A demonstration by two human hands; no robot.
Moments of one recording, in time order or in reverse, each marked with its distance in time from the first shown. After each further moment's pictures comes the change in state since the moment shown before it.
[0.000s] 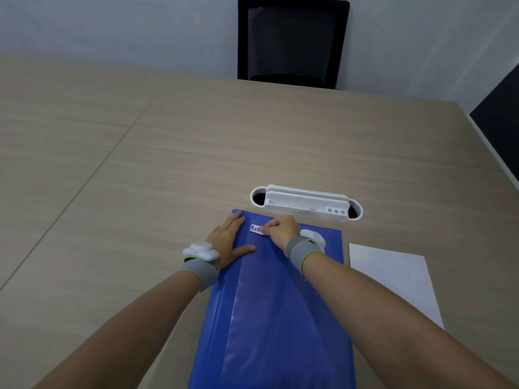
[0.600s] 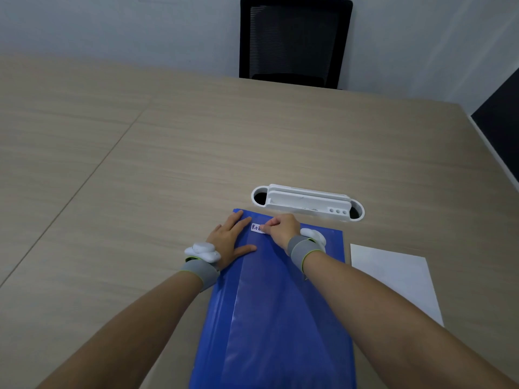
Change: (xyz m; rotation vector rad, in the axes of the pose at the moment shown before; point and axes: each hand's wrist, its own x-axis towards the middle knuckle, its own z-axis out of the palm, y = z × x) left_hand 0.004 -0.007 0.005 0.078 -0.014 0.024; right_hand 0.002 -0.002 0.001 -0.031 0.006 -0.033
